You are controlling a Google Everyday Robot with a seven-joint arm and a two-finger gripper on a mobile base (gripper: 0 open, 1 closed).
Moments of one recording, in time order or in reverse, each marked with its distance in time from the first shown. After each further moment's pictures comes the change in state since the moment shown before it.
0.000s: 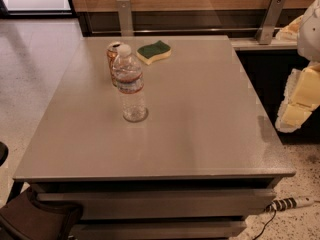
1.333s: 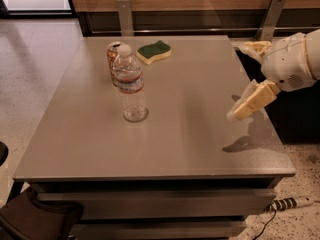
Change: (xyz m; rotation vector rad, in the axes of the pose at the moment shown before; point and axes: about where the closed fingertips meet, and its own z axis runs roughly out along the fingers) arm -0.044 -0.044 0.091 0.026 -0.599 0.021
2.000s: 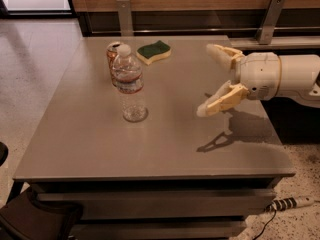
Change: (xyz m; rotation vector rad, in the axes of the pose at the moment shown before) arm -0.062 0.015 0.042 -0.126 -0.579 0.081
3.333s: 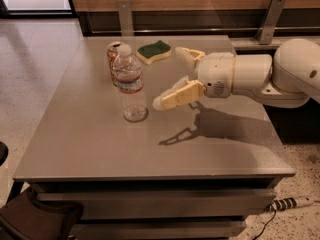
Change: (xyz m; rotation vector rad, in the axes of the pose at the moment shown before) arm -0.007 0.002 0.078 0.036 0.016 0.118
